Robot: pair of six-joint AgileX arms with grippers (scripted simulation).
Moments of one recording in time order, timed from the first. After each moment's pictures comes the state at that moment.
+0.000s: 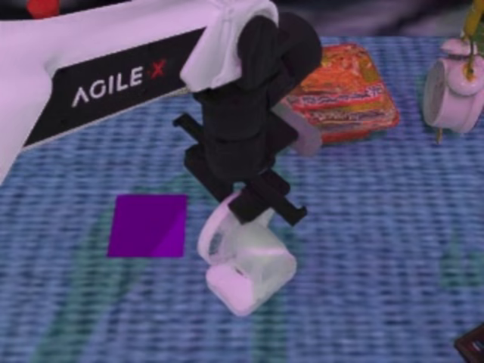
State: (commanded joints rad) left arm -0.73 2.05 1.73 -1.24 0.00 0.13; right arm 0.00 0.00 0.00 0.00 0.00 0.00
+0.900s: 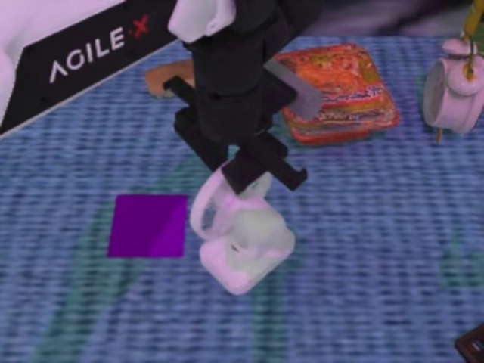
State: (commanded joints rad) left arm -0.72 2.05 1.93 -1.44 0.00 0.13; right arm 0.00 0.00 0.00 0.00 0.00 0.00
